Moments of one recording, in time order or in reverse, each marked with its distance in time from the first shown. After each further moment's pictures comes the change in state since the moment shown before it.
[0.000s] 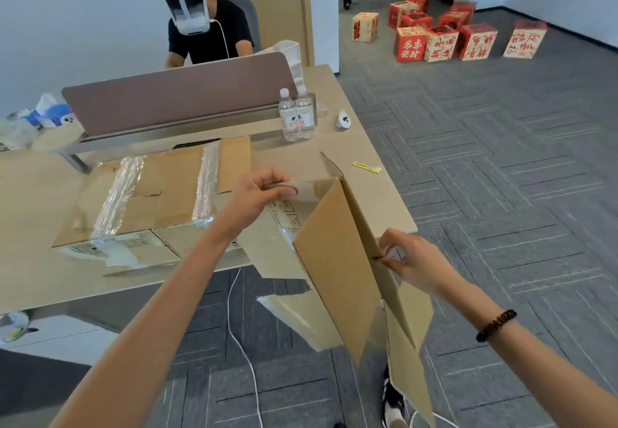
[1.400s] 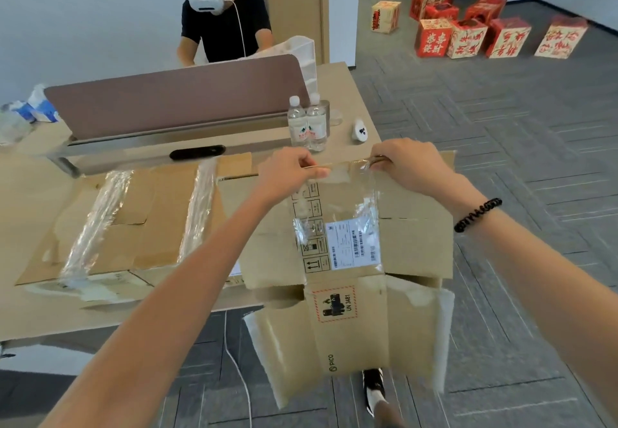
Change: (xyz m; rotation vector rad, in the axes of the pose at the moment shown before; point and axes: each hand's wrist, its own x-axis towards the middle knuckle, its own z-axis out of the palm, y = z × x) left_hand 0.189 -0.027 -0.007 0.708 0.064 -0.060; right_hand 0.262 0.009 -0.095 -0.469 0.065 -0.058
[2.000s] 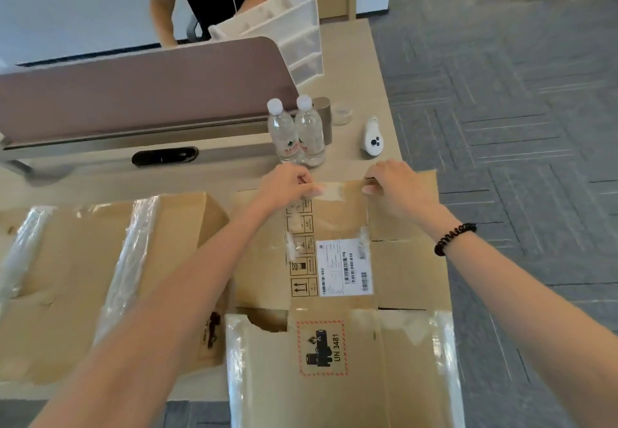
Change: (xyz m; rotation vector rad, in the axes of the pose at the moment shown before) left_hand 0.237 -0.093 0.102 0.041 -0.244 -0.251; right_hand 0.200 0.147 0.171 0.192 -0.144 -0.071
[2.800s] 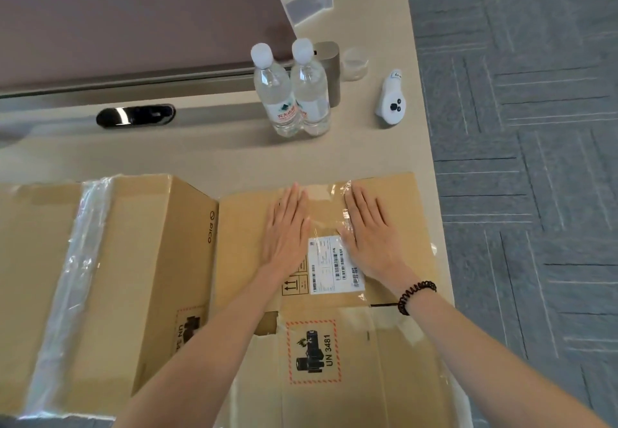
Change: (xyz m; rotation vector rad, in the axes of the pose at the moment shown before) left_hand -0.022 -0.095 0.168 0.418 0.150 -0.042; right_hand -0.040 -0.016 0.168 -0.049 -0.208 0.106
